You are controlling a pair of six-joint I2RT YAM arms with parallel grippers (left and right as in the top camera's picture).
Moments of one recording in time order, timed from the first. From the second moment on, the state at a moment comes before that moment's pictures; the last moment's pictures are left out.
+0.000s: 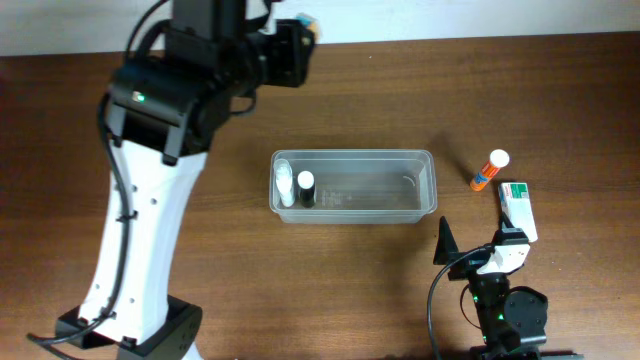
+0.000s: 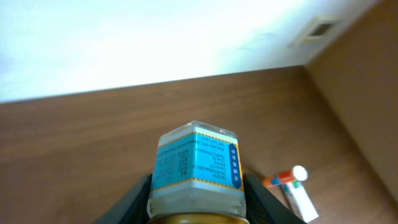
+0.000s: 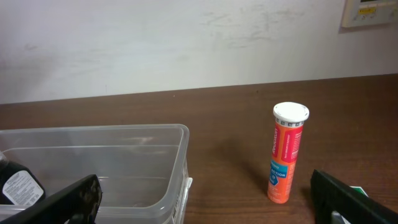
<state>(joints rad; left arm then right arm) -0.43 1.84 2.46 -1.17 0.15 -0.28 0.06 0.01 0.01 -0.07 0.00 0.10</state>
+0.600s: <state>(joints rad) -0.62 2.10 2.47 -1.33 0.03 -0.13 0.06 0.01 0.01 -0.07 0.00 0.10</state>
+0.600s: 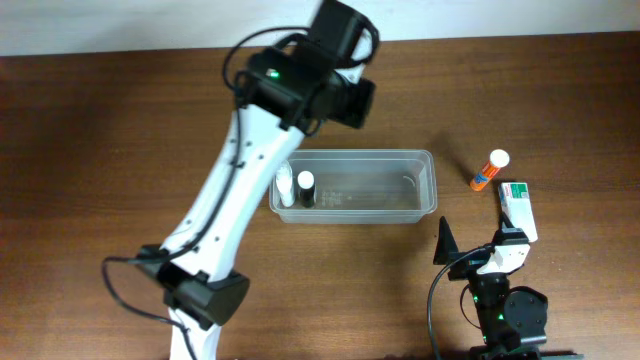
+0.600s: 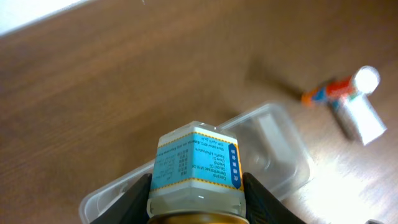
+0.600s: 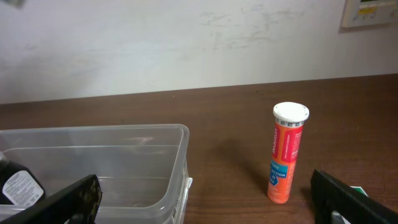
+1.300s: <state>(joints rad) -0.65 2.32 2.47 -1.46 0.03 -0.07 0.06 0.01 0.01 -0.07 0.00 0.10</state>
